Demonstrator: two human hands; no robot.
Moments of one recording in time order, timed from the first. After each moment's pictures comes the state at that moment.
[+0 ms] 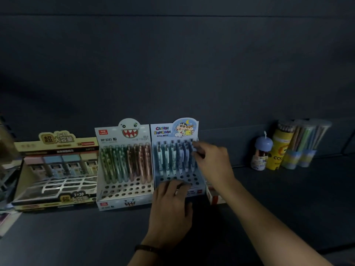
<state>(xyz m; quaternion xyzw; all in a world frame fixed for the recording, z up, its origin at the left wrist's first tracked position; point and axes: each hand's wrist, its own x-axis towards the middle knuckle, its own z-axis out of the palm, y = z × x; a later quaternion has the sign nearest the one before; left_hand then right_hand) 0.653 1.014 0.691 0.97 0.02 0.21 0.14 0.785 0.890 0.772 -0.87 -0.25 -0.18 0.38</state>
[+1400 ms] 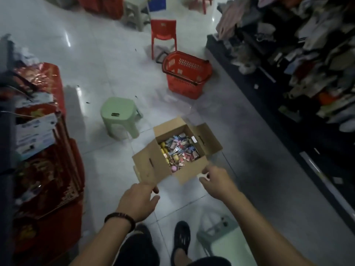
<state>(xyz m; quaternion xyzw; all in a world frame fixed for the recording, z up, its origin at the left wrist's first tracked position) 0.187 0.364 0.433 0.67 -0.66 -0.33 -0.07 -0.082 0.292 0.431 -0.63 0.69 0.06 0.36</state>
